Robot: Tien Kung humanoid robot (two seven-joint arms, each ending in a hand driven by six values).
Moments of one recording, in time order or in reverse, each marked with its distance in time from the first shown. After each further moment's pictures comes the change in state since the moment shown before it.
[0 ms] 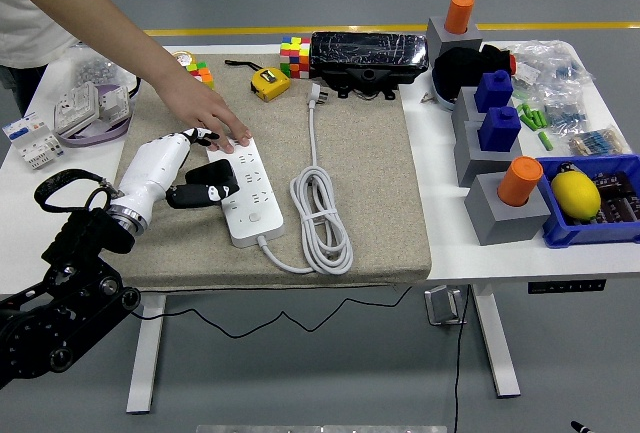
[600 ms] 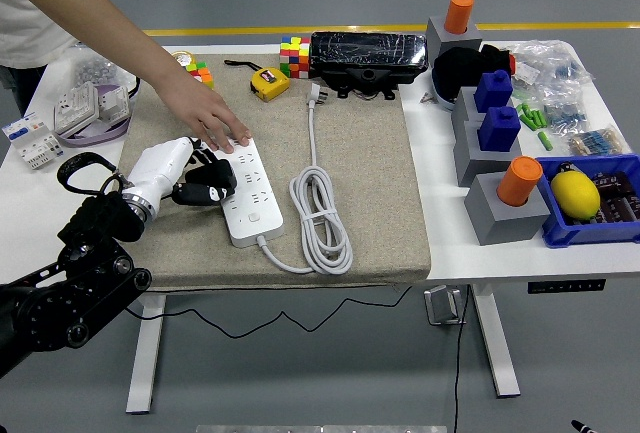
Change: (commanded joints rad) left arm -0.091 -0.040 0.043 0.112 -0.050 -0.088 0.070; right arm 0.005 -0.007 -0.014 0.001 0.004 0.000 0.000
